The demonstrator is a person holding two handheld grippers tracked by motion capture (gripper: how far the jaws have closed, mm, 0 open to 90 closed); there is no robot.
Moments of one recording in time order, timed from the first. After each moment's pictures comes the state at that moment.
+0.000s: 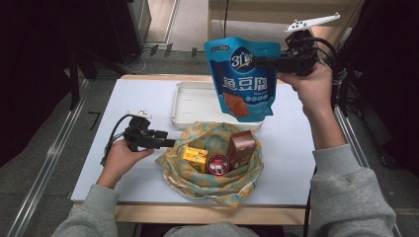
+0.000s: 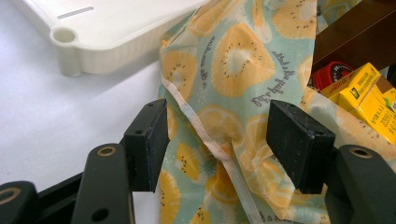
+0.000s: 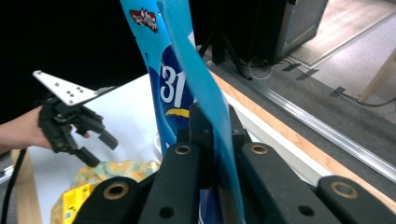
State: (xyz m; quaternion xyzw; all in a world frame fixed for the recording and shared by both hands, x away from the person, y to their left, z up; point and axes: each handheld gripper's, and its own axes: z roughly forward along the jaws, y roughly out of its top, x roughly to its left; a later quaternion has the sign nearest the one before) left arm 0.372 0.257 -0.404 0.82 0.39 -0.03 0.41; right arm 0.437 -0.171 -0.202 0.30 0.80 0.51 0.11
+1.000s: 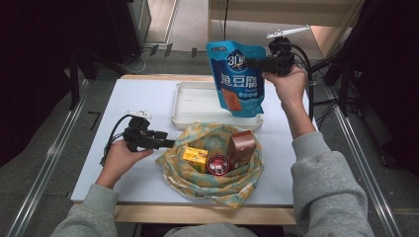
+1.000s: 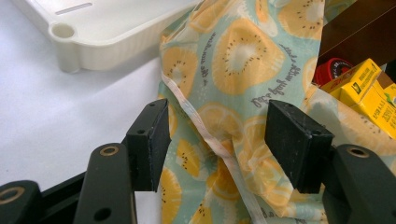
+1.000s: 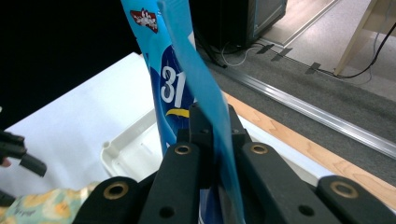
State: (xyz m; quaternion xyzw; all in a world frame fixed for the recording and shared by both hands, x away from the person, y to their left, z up) left arm 0.373 0.260 -0.406 0.83 0.39 -0.03 0.41; right arm 0.507 -0.155 -0.265 0.37 0.78 0.49 0.12
